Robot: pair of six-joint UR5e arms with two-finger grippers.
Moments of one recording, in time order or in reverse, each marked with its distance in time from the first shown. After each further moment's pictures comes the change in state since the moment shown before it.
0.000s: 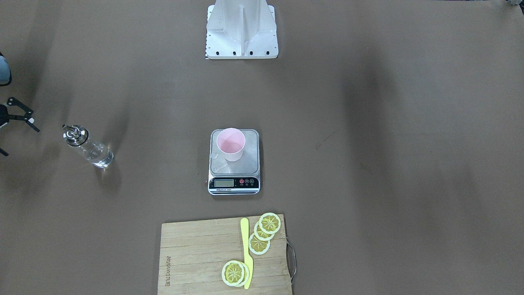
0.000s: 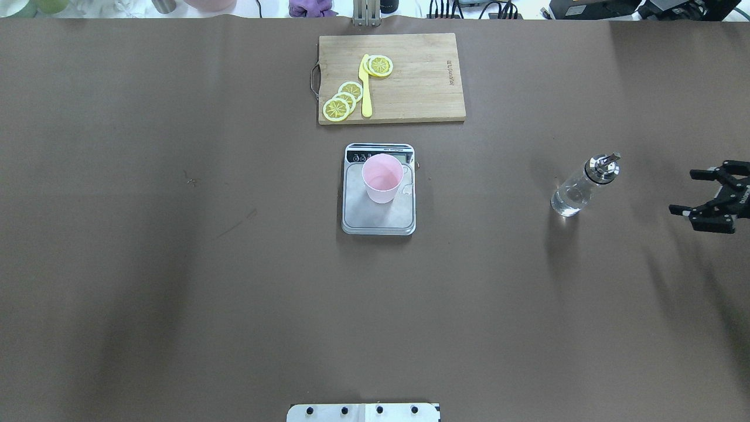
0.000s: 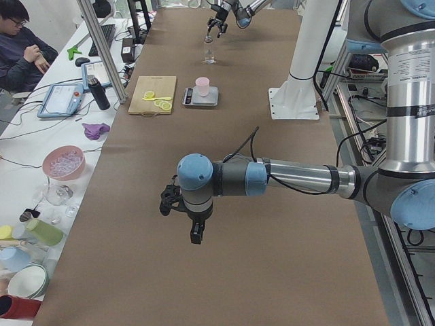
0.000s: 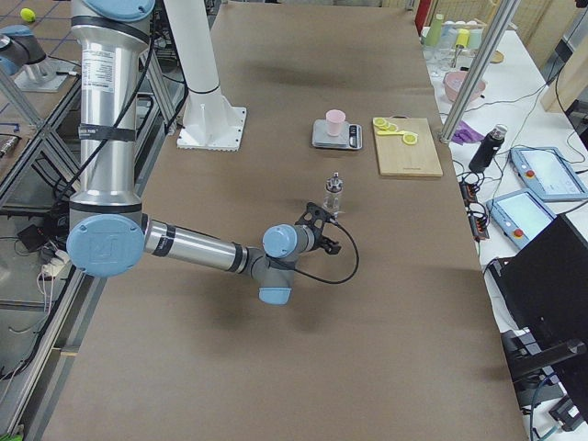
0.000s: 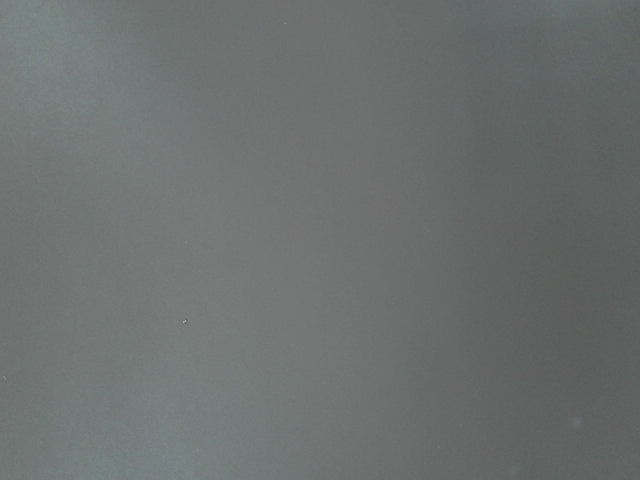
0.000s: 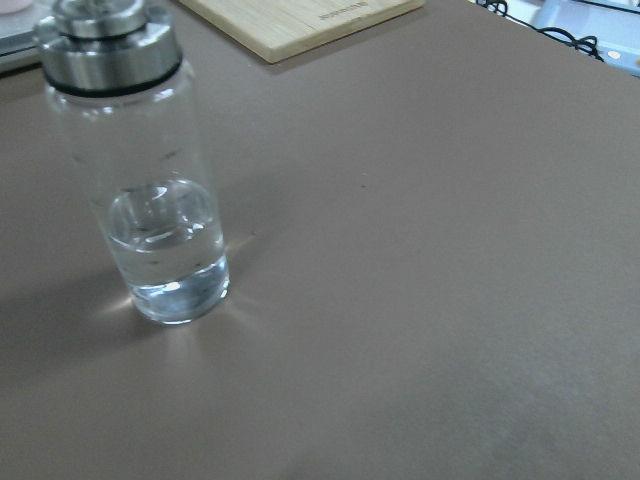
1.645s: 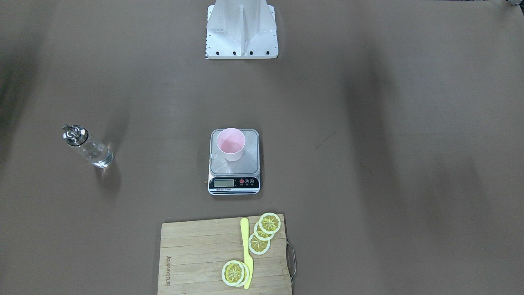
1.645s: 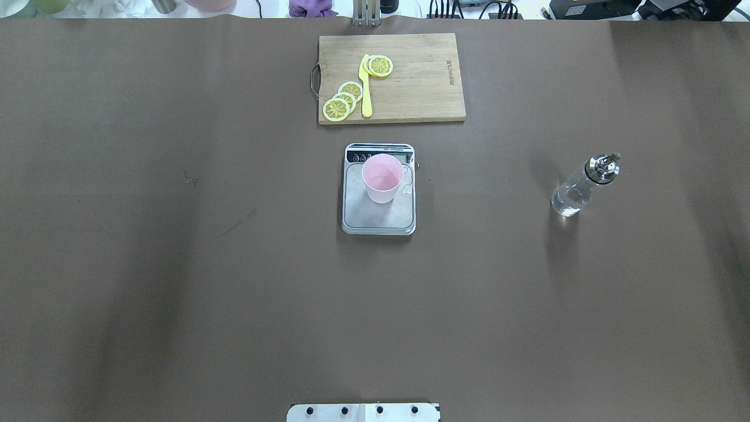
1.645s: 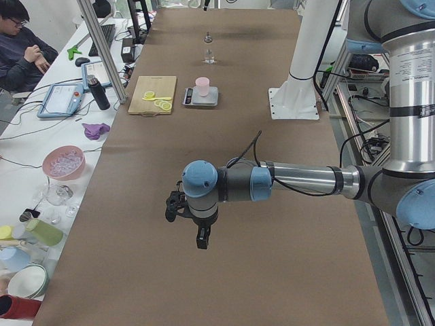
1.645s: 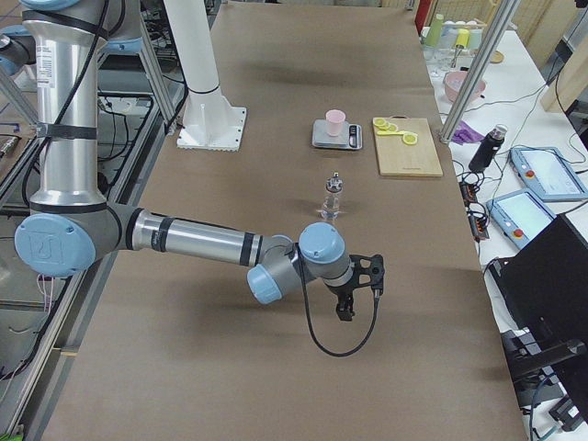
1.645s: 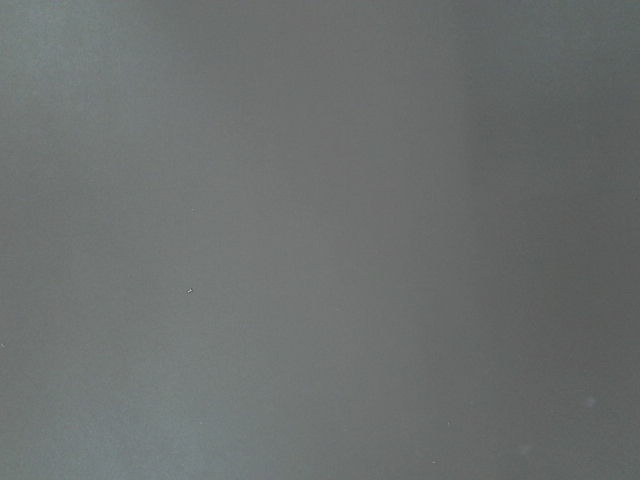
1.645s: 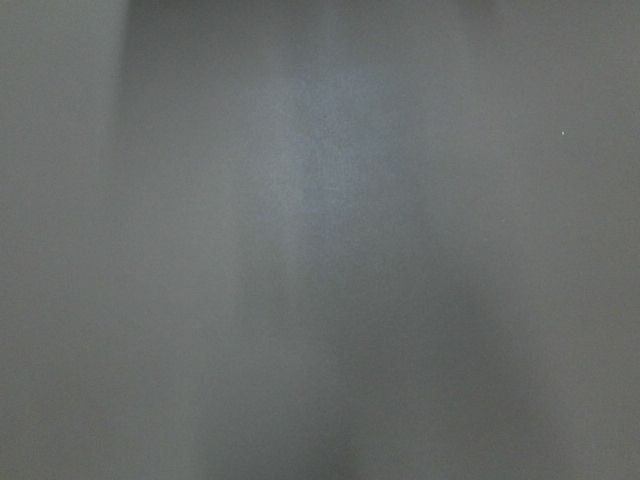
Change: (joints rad) left arm 0.000 0.029 0.005 -0.002 0.000 0.005; right arm 0.421 0.042 0.295 -1.188 0.176 0.131
